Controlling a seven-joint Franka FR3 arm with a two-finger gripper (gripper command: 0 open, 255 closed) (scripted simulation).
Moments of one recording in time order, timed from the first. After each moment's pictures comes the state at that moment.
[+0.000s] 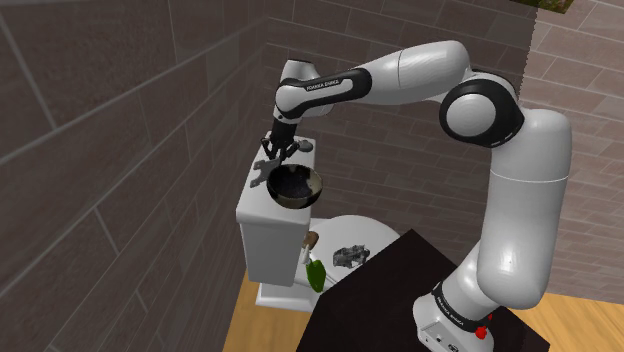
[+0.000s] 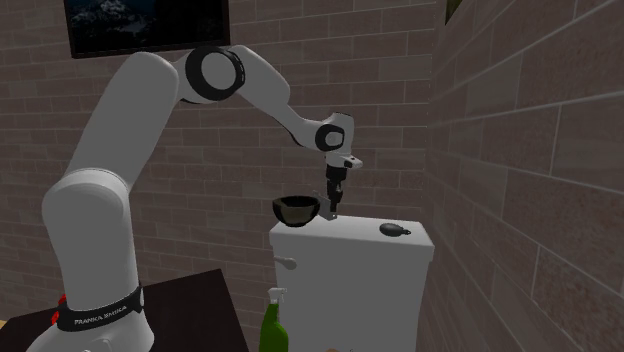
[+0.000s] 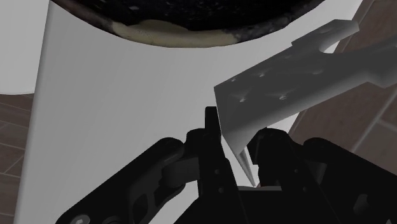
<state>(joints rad) 0.16 0.47 0.06 -1.65 0.14 2.12 0.46</state>
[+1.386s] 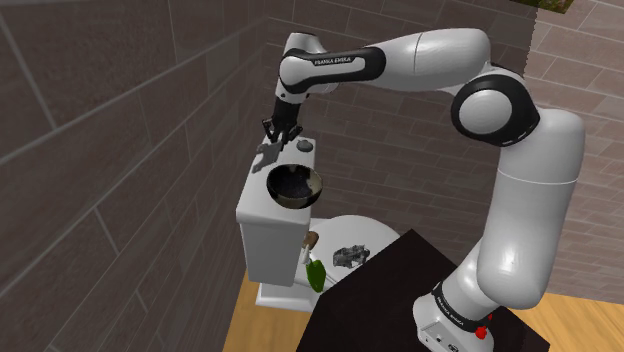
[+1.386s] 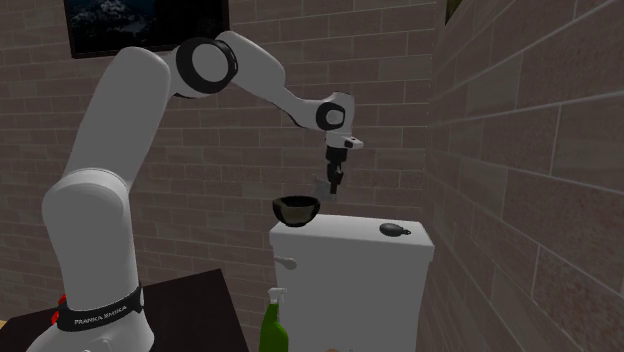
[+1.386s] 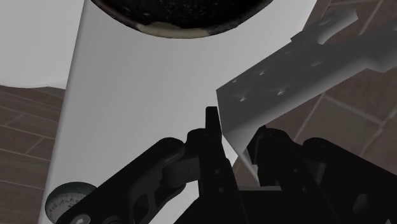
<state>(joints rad) 0.16 0.41 0.06 -1.57 0.13 1.98 0.48</state>
